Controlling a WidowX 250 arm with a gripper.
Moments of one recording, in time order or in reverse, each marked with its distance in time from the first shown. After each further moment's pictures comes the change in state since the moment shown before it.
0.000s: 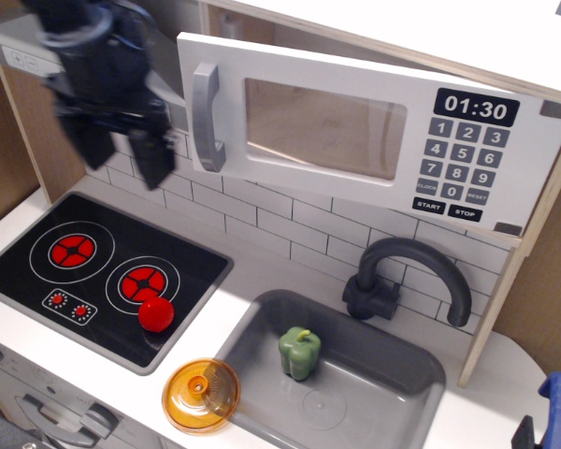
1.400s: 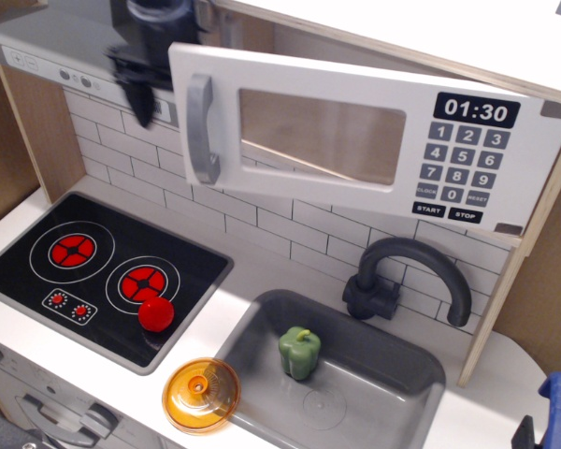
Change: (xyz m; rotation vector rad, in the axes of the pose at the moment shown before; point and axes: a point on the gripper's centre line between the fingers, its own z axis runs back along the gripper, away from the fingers) arm 0.086 -0.010 -0.034 0.134 -0.058 0.173
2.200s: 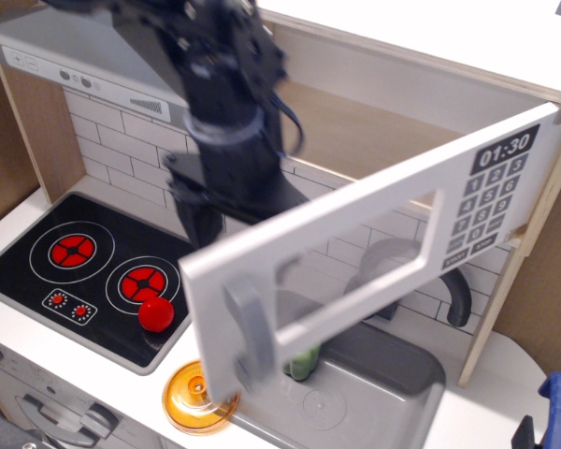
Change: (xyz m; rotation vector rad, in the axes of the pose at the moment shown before) arm -0.122 -0.094 0.020 -0.087 0.072 -0.238
